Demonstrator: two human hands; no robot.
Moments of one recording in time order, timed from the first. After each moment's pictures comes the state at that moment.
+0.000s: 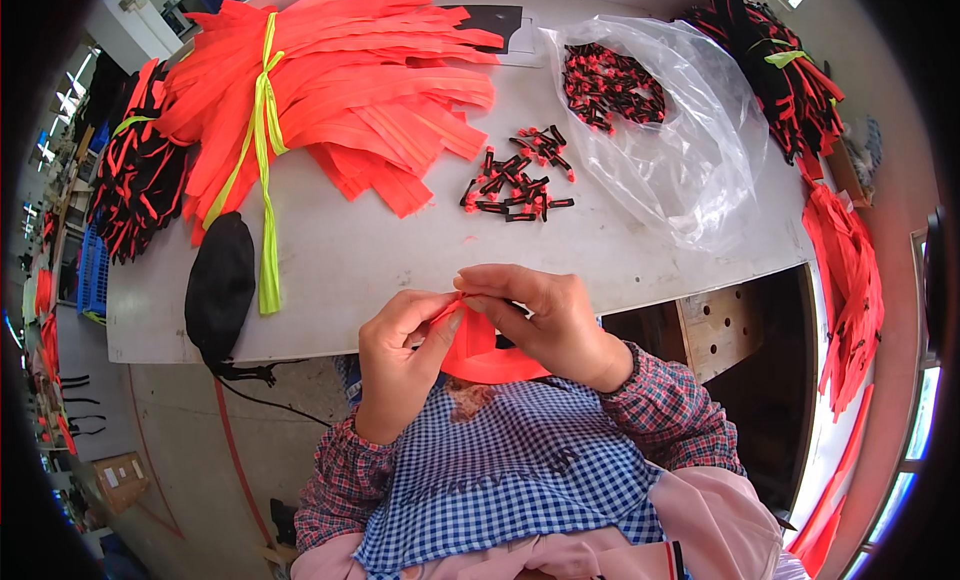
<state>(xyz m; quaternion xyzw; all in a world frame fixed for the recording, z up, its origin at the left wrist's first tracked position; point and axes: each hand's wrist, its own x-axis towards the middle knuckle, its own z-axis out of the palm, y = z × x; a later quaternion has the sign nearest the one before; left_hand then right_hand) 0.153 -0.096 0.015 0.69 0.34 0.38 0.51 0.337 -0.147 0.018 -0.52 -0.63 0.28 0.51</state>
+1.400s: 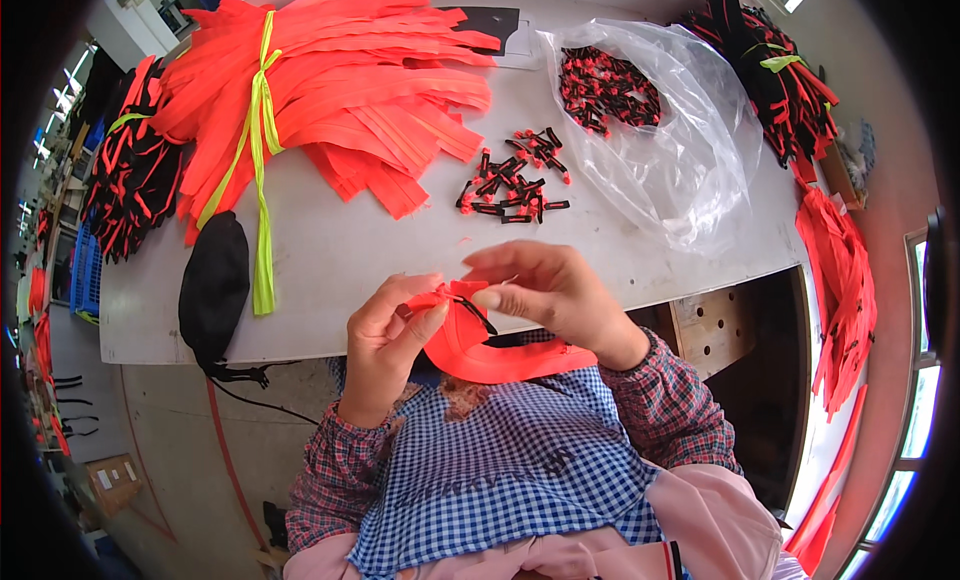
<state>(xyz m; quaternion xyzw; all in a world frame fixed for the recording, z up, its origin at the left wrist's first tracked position) 0.146 -0.082 0.003 0.58 0.28 0.41 0.65 0.358 -0.137 0.031 -0.50 -0.47 0.51 0.52</state>
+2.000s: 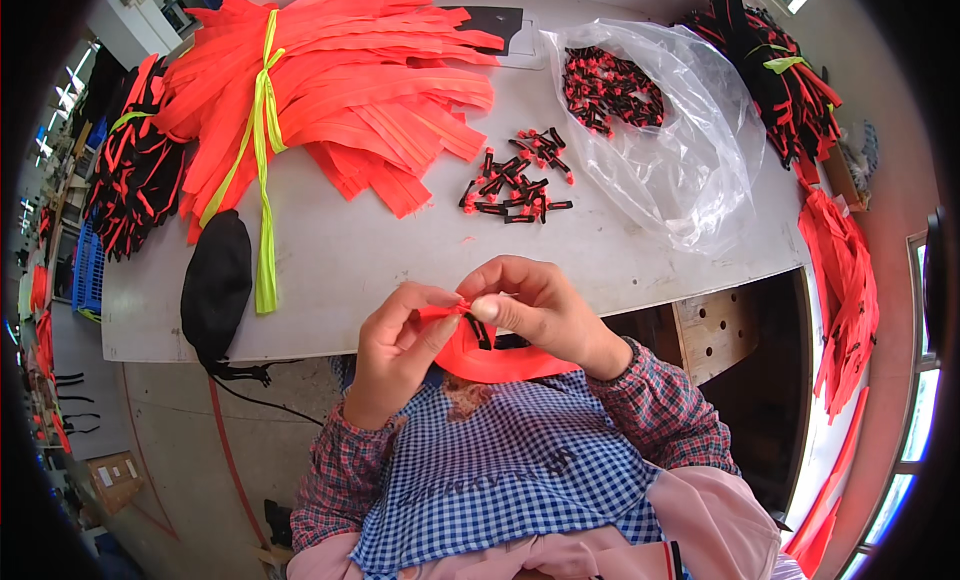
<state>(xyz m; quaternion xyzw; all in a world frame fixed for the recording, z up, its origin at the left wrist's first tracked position) 0.142 -0.086 0.004 0.55 0.25 0.36 0.71 0.345 -0.142 0.019 -0.42 -0.42 0.62 0.51</state>
